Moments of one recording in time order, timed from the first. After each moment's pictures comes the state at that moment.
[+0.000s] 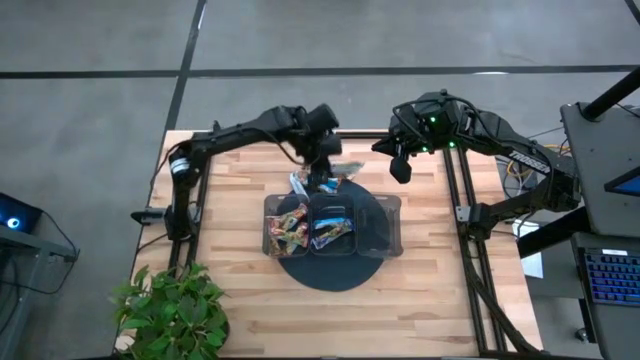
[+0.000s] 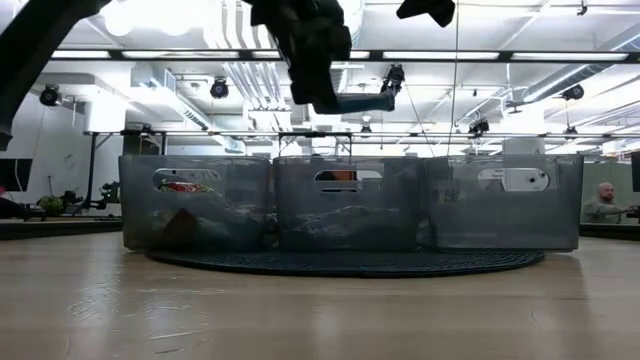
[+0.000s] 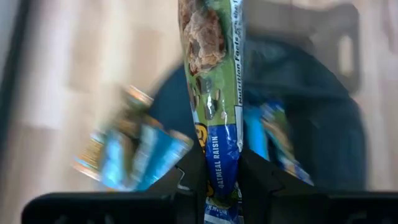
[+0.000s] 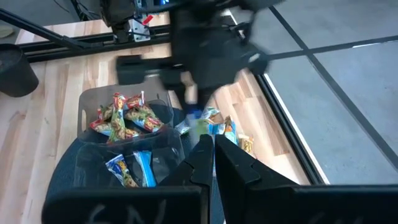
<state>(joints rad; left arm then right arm) 0.37 1.94 1.97 -1.07 0.28 0.22 -0.35 1.27 1.52 -0.85 -0.11 -0.05</state>
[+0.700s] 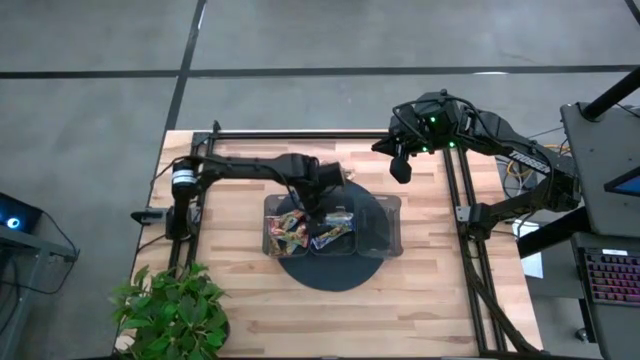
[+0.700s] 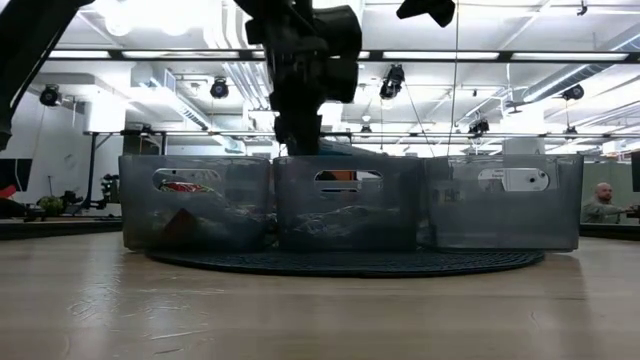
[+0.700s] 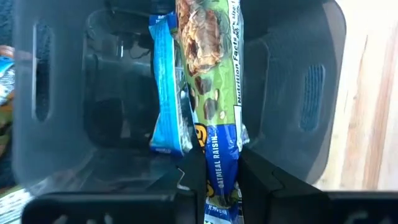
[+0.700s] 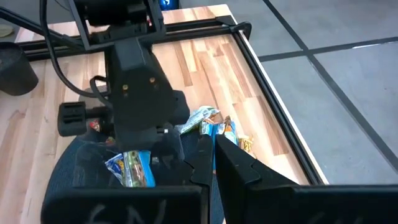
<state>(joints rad) 0.16 1.94 1.67 -0.99 0.30 -0.01 -0.35 1.27 1.52 -0.86 -0.11 -0.05</state>
